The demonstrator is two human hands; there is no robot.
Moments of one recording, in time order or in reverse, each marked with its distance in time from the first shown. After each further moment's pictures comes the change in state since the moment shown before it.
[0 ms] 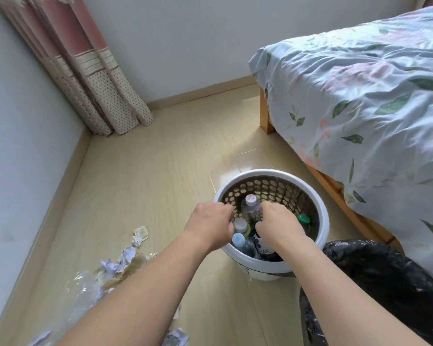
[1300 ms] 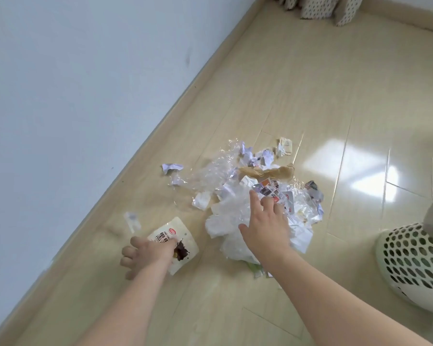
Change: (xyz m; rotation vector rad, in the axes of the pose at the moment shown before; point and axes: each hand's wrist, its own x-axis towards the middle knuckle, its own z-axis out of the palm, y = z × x) left_hand -0.431 -0.225 0.262 -0.878 -0.159 -2.076; right_hand -0.134 -0.252 0.340 -0.555 -0.365 -0.559
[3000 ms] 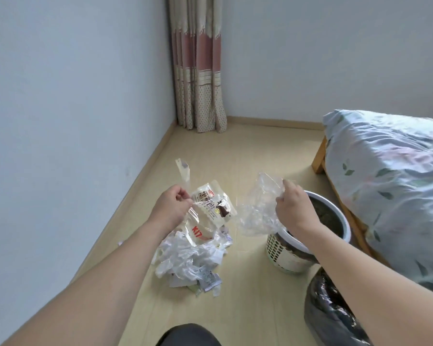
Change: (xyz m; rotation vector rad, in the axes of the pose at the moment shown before) left_hand -0.353 0.071 -0.192 -0.295 -0.273 1.262; right_hand -0.272 0.163 -0.282 0.524 0.563 0.267
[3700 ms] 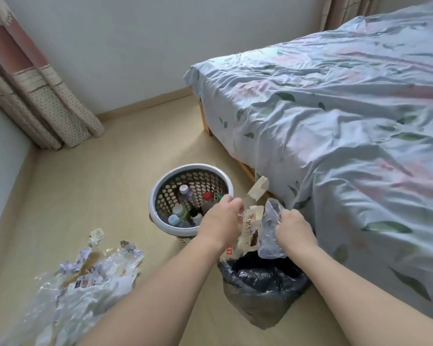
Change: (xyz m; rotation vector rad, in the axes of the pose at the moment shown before) left_hand -0.092 0.137 0.402 0.537 -0.574 0.747; right_hand -0.080 0.337 -0.062 -0.154 0.031 0.663
